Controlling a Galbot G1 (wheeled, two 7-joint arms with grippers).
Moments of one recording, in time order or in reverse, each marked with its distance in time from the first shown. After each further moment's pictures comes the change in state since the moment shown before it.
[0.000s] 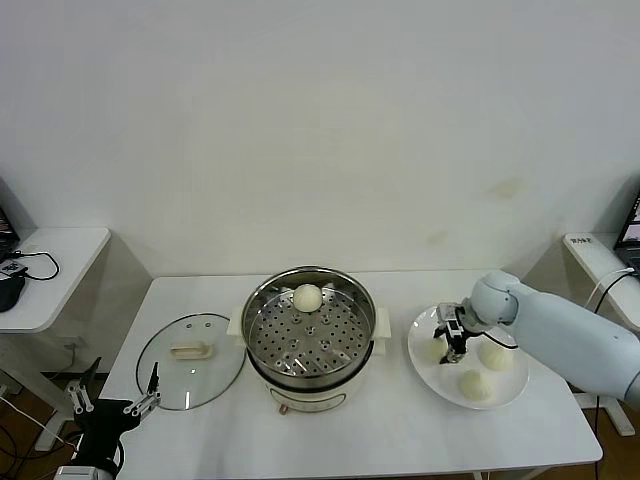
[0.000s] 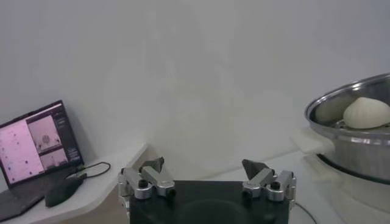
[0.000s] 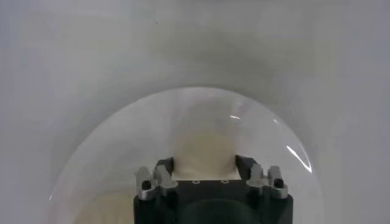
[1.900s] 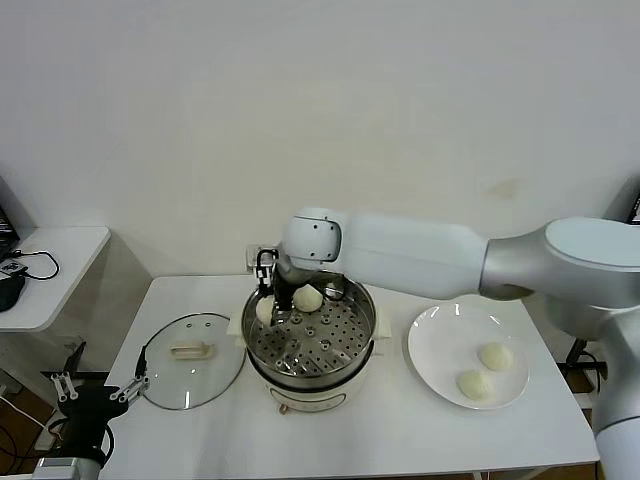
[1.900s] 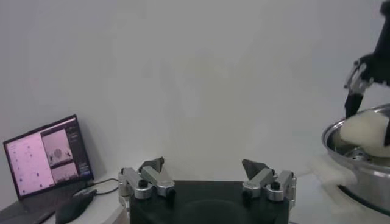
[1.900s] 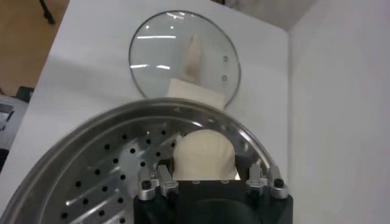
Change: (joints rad) left arm -0.029 -0.001 -0.046 -0.034 -0.042 0.002 0.004; right arm 0.505 0.614 -0.374 0.084 0.633 -0.387 0.260
